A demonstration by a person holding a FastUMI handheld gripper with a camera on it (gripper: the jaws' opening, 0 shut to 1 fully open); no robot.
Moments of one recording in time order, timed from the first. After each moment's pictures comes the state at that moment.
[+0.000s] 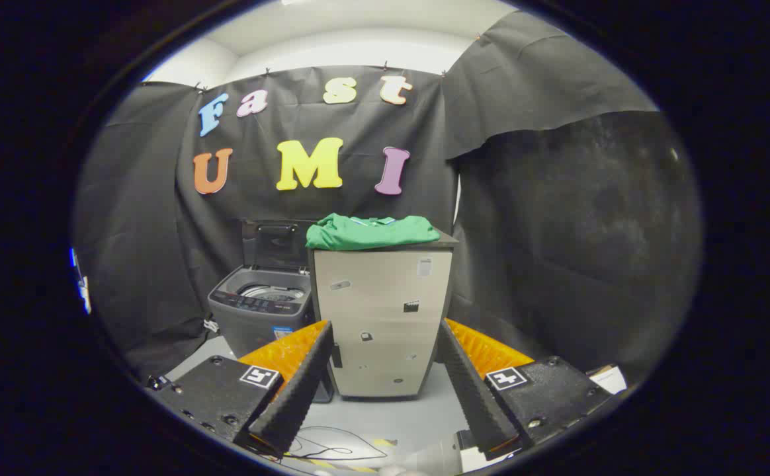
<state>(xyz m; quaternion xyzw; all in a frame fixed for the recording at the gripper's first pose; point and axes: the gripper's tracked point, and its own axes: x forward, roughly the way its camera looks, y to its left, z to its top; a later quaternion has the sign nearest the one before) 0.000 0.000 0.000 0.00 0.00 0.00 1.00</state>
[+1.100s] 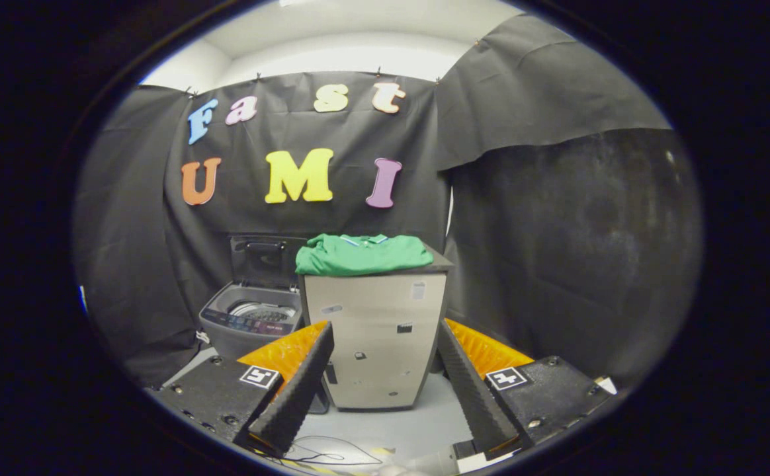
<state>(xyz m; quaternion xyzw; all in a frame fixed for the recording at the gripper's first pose) 0.029 -0.001 0.072 0.01 -0.02 -0.02 1.00</state>
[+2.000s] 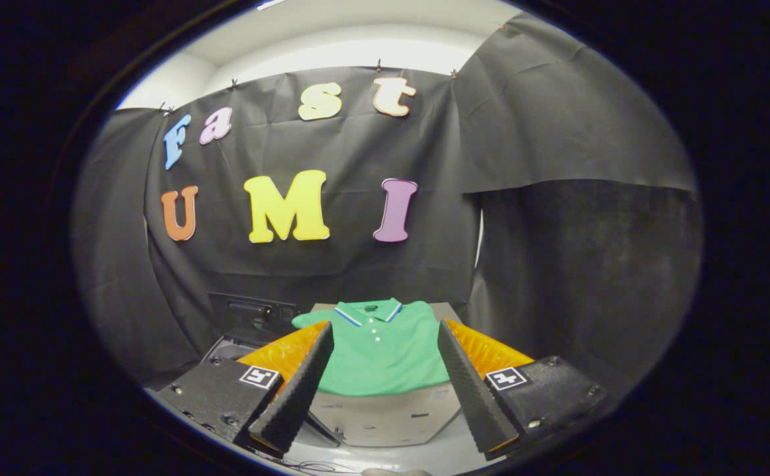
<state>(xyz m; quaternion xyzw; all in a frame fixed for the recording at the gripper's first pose) 0.270 0.012 0.275 0.02 0.00 0.02 1.00</state>
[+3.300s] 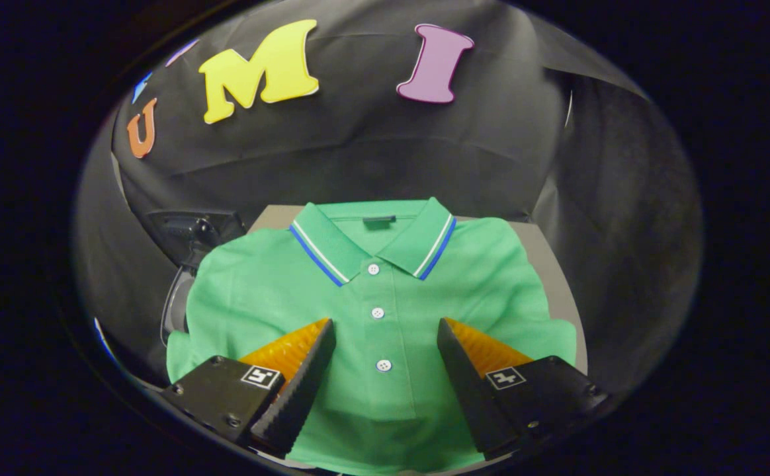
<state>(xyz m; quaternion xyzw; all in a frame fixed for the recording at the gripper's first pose) 0.511 0.039 0.148 -0.03 0.30 0.05 0.95</state>
